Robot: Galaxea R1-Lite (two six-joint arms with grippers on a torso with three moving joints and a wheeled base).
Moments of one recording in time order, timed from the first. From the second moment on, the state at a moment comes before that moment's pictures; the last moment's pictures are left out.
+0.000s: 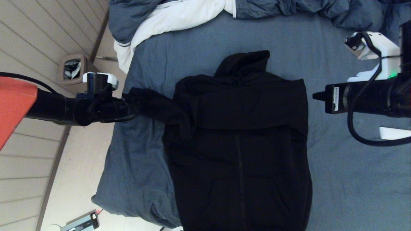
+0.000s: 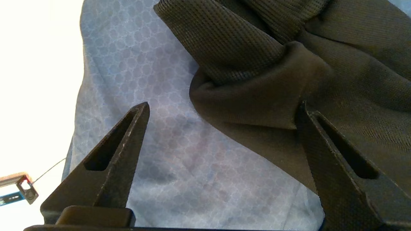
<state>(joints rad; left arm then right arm) -0.15 2.10 -1.45 -0.22 -0.01 -0.32 0.29 1.40 -1.26 0.20 -0.14 0.01</state>
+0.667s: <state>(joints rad) -0.15 2.11 -1.46 -0.22 -0.02 -0.32 0.29 1.41 -1.26 0.20 -0.13 0.01</state>
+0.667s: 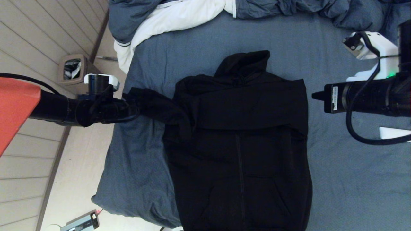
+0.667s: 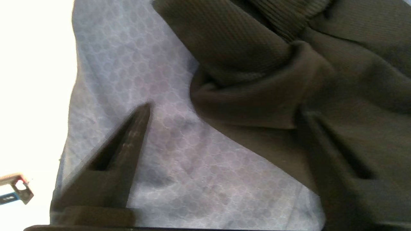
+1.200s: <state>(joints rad) -0.18 2.09 -1.48 -0.22 -0.02 -0.32 0.29 1.41 -1.27 0.20 -0.13 0.01</state>
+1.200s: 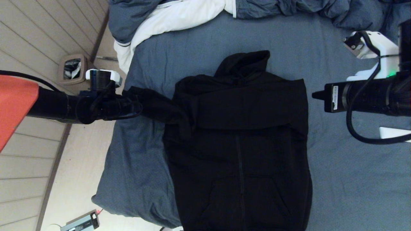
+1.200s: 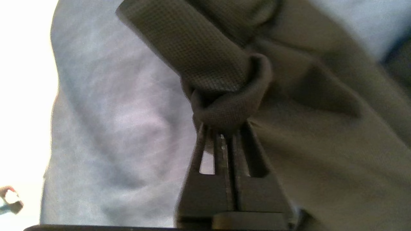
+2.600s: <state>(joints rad) -0.71 2.03 -1.76 -0.13 0.23 -0.38 0.28 1.33 -1.23 0.20 -0.14 0.01</state>
